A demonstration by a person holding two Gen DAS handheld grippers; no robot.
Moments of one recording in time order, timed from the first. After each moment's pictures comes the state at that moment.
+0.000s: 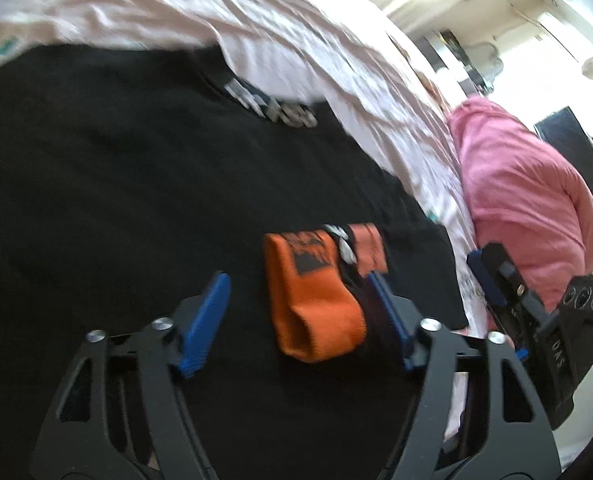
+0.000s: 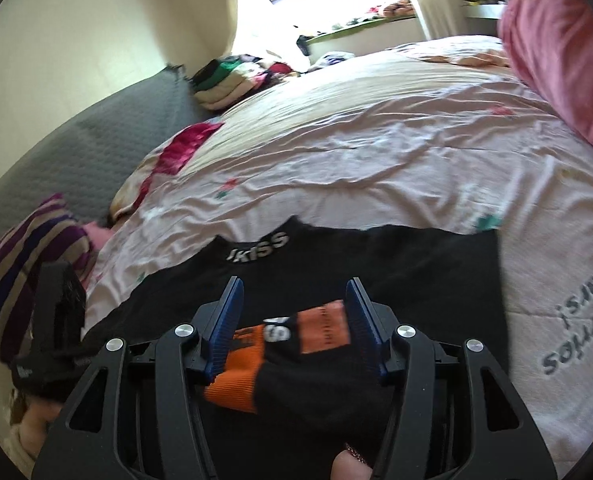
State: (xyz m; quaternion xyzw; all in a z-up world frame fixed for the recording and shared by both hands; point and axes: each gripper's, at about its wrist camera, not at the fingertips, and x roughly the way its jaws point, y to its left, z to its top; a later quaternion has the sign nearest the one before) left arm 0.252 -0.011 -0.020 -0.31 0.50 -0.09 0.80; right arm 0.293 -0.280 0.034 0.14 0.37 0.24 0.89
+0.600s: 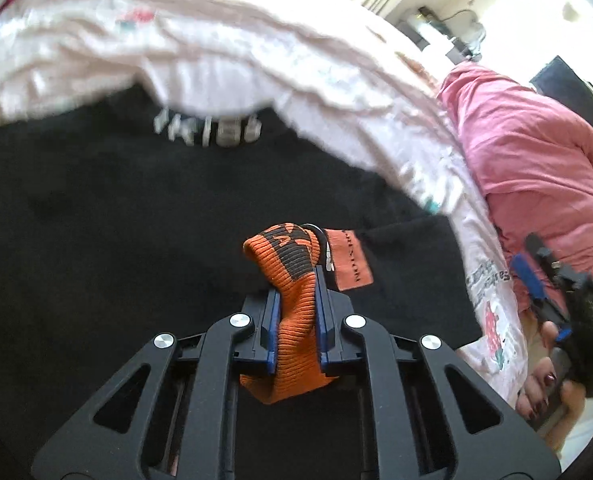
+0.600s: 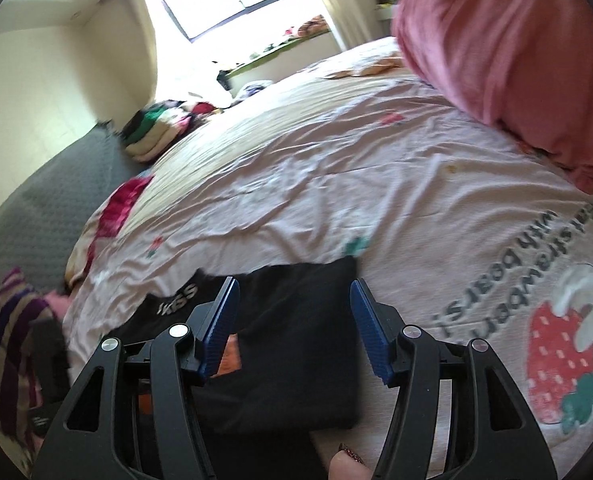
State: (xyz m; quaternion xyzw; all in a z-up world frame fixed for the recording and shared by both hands) left arm 0.279 -0.052 0.003 -0.21 0.48 -0.09 0.85; right arm 0.305 -0.384 0.039 0.21 0.36 0.11 0.90
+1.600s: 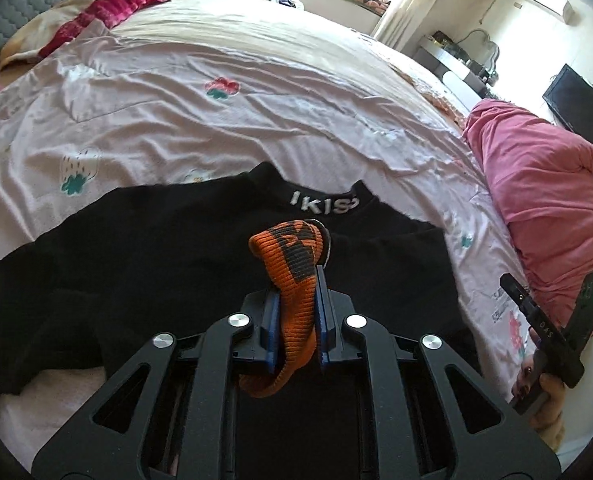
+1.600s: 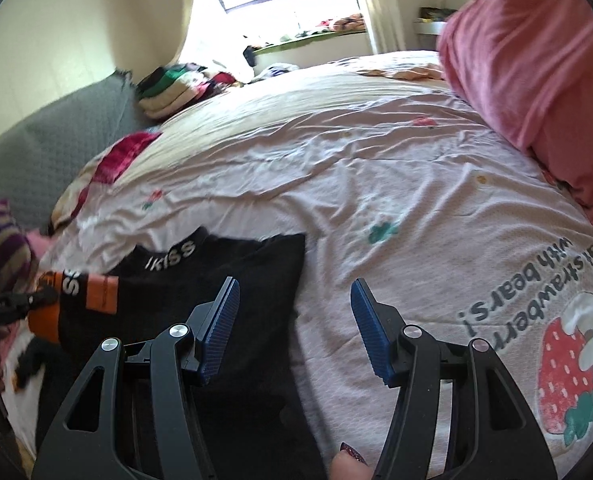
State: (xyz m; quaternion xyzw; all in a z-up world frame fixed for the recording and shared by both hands) left arm 0.240 0.054 0.048 -0.17 0.45 -0.03 0.88; right arm 0.293 -0.310 0.022 0.08 0.37 0.16 0.91
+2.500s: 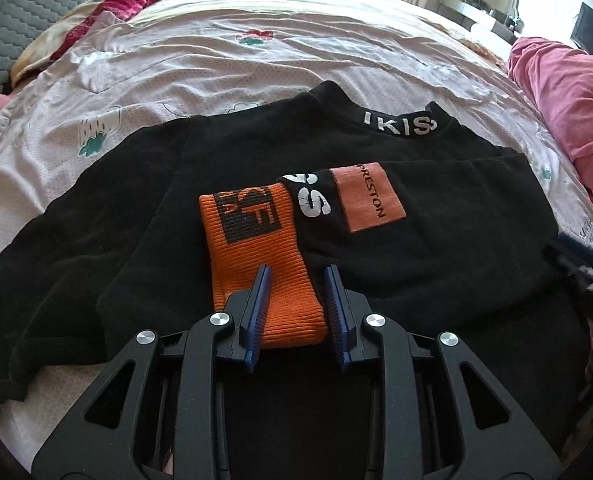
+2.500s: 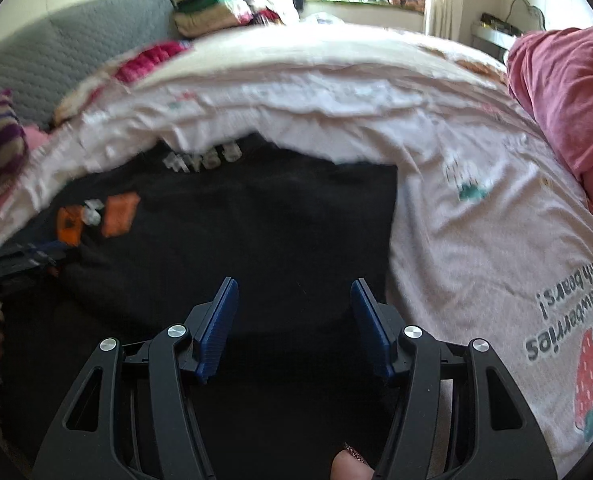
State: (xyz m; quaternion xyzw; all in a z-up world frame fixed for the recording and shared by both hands) left arm 0.232 0.056 -0.028 -0.08 0.49 0.02 0.87; right arm 0.291 -0.227 -0.035 -0.06 0.46 0.17 0.87
